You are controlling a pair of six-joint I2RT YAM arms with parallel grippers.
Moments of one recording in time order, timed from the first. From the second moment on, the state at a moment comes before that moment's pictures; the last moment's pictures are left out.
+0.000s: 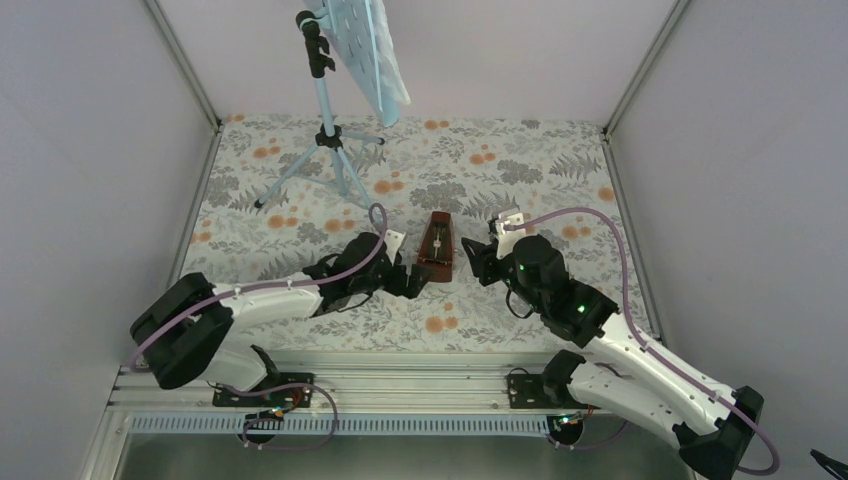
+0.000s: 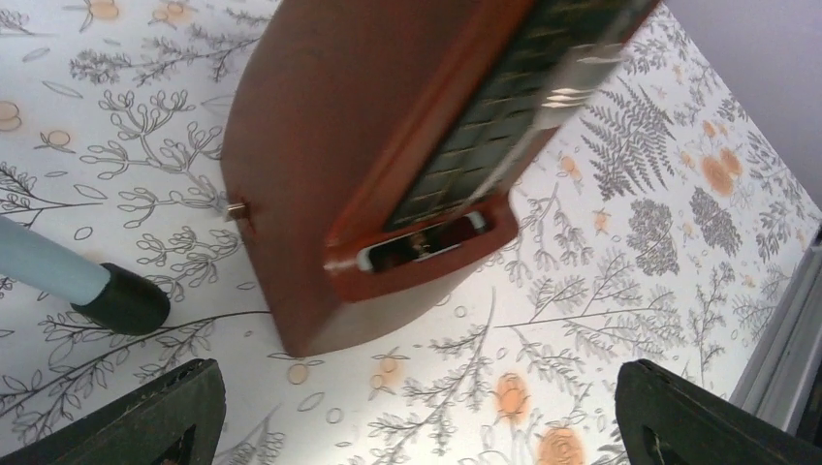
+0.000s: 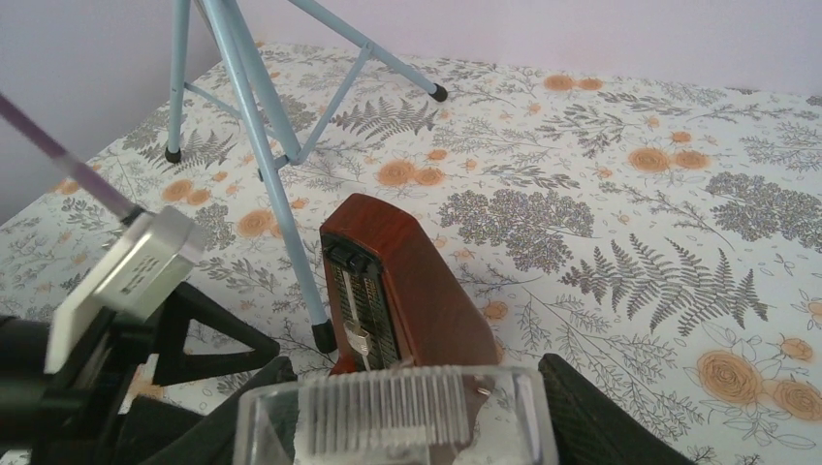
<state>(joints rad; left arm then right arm) -0.90 1.38 0.64 0.13 0.04 -0.52 0.82 0.76 0.69 -0.34 0.27 0.28</state>
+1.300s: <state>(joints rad) -0.57 1.14 0.85 0.04 0.38 -0.30 0.85 0.83 0.56 -0.16 0.34 0.35</state>
